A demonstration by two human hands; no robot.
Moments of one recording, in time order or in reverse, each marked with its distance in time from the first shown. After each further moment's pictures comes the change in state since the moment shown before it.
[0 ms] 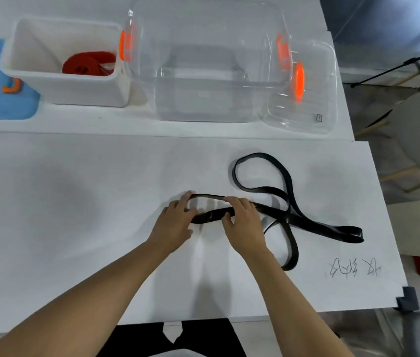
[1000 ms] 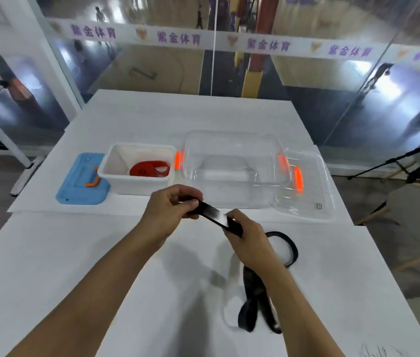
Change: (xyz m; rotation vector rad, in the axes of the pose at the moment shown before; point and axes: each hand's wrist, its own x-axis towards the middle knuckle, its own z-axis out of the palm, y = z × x) left_hand -0.086 0.022 -0.276 -1.172 0.520 -0.009; right_hand 0.025 -0.169 -0.118 0.246 -0.028 -0.238
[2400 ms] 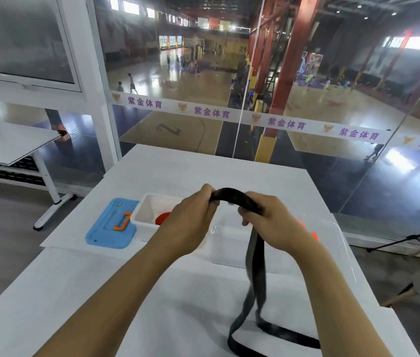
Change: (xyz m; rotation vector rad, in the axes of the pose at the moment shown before) left_hand -0.014 0.130 -0.046 0.789 0.044 0.351; right_hand 0.053 -0.193 -0.095 -0.050 -0.036 -0.340
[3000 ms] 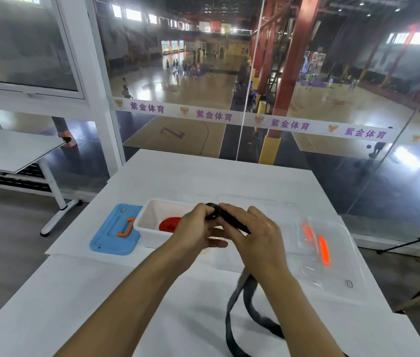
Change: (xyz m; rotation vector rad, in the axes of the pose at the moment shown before) left_hand 0.010 0.002 0.019 -1.081 -0.044 -0.506; right_hand 0.000 0.019 0.067 -0.208 0.517 -0.234
